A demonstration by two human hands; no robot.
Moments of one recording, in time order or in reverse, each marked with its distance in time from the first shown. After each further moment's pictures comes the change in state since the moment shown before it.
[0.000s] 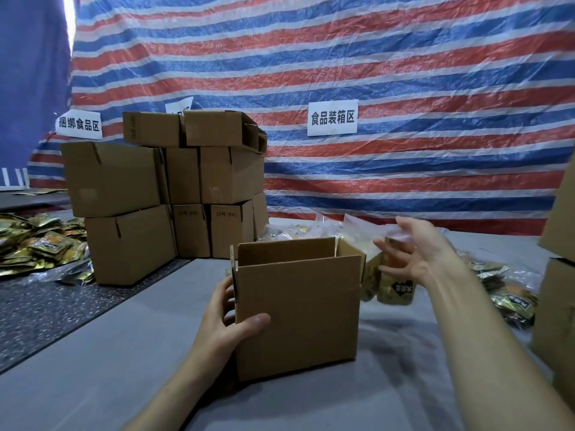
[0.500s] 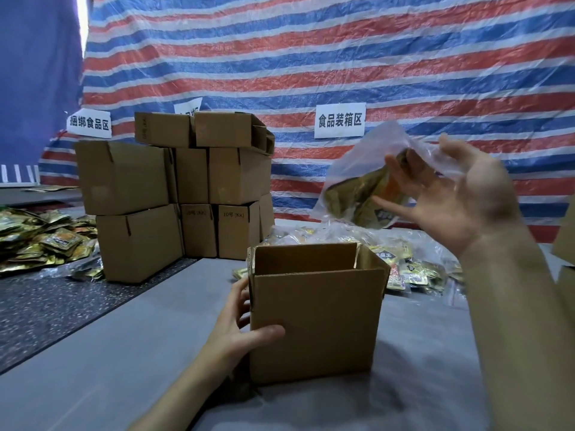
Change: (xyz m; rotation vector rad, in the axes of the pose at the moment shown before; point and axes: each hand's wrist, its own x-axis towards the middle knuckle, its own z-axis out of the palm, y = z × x) left_hand -0.002 0.002 0.000 0.017 -0.106 -0.027; right_hand -0.089 -0.074 0.025 0.398 -0.475 -0.269
